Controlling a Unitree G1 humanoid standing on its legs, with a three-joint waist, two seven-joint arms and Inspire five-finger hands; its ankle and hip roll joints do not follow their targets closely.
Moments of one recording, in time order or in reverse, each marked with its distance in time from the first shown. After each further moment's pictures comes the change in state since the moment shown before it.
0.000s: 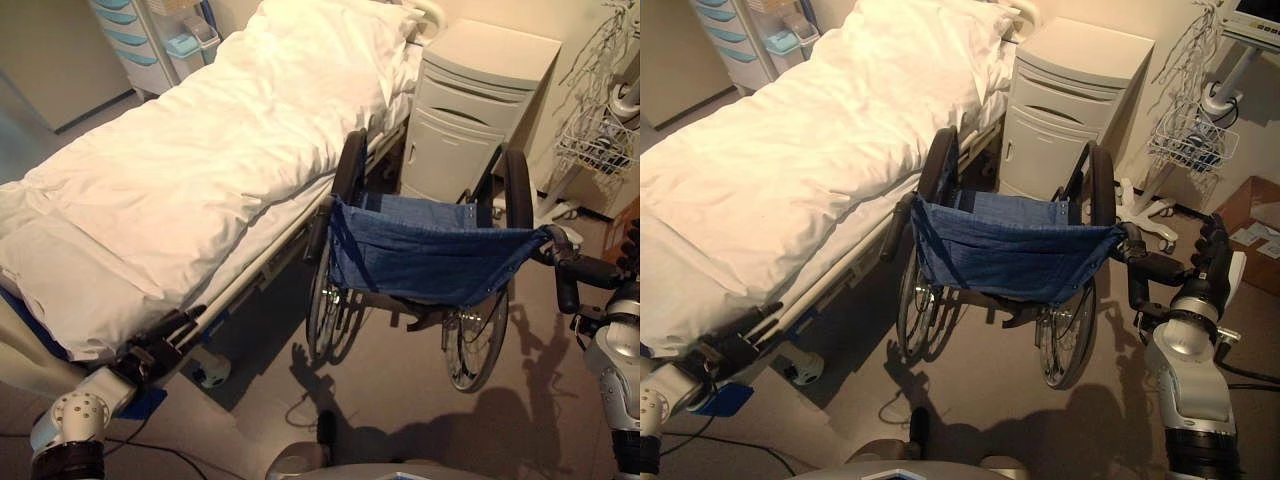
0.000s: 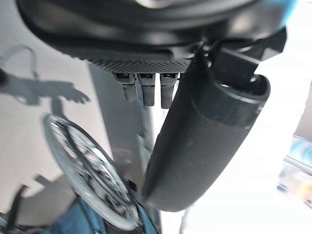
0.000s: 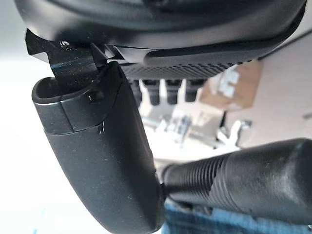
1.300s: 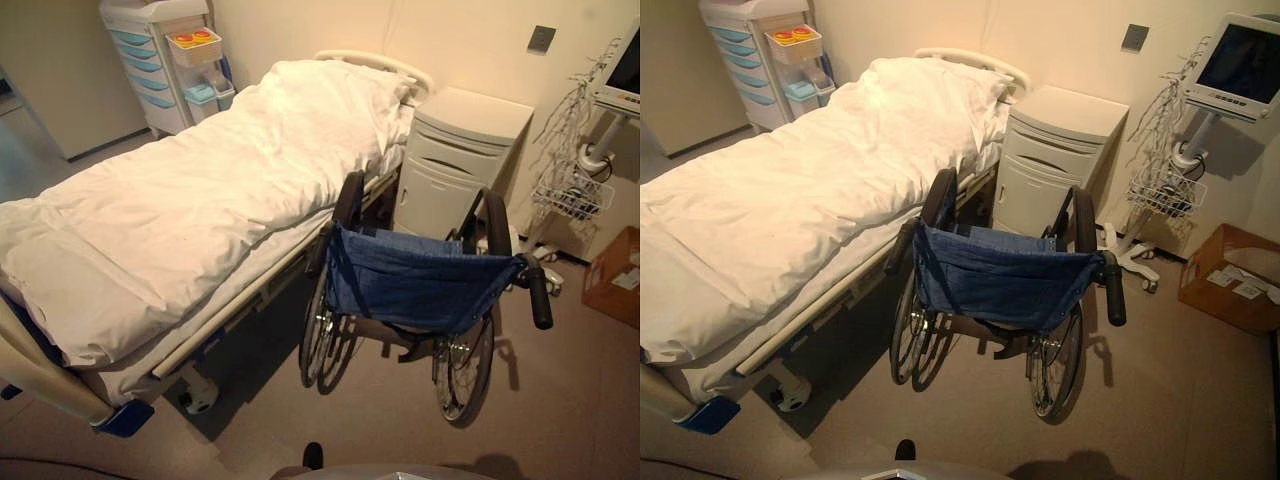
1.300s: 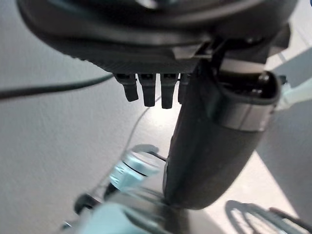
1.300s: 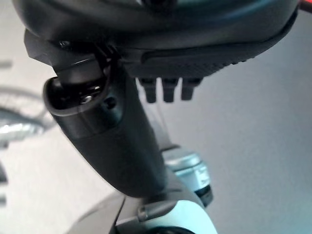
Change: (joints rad) left arm 0.011 -0.416 -0.398 0.954 0.658 -0.518 -0.003; right arm 0.059 0.331 0.399 1.432 -0.052 -0.019 0.533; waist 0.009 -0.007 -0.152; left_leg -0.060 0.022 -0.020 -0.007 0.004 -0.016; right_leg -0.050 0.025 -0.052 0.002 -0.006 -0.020
